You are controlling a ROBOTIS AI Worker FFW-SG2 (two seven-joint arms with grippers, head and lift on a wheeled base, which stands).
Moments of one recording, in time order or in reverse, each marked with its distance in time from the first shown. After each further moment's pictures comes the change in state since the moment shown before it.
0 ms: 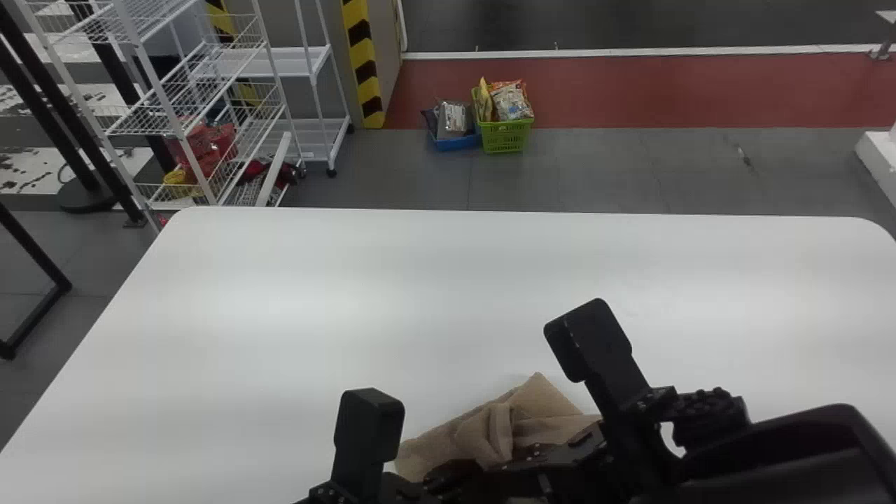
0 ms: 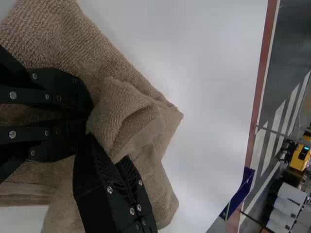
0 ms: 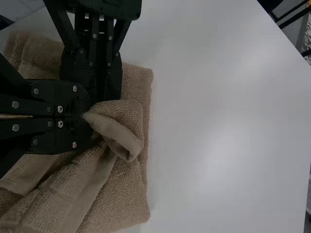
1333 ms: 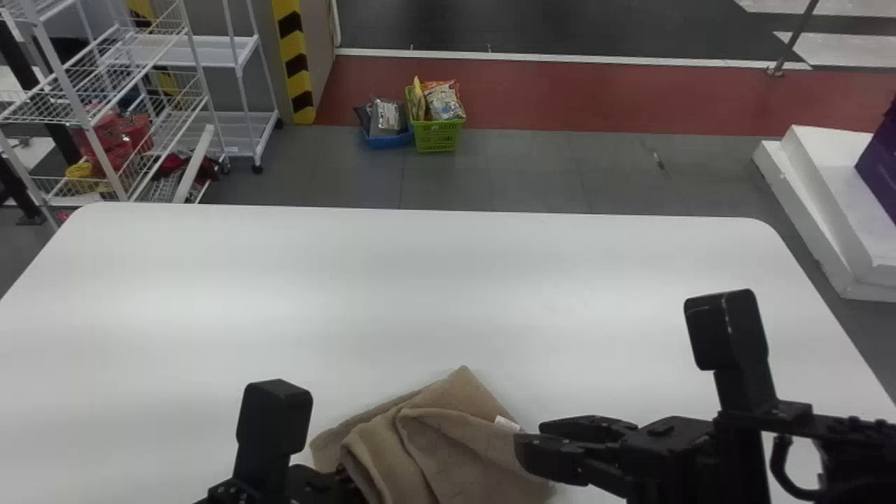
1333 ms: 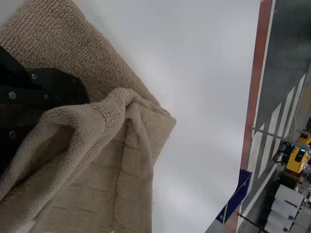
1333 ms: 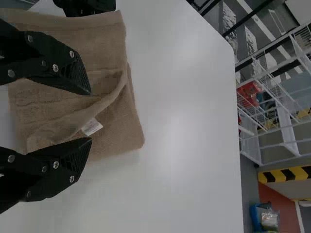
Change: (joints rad) left arm -0.019 -0.002 0.030 -0.019 -0.003 0.008 0.002; right arm 0.184 0.000 -0.378 -0.296 -0.142 0.000 0.041
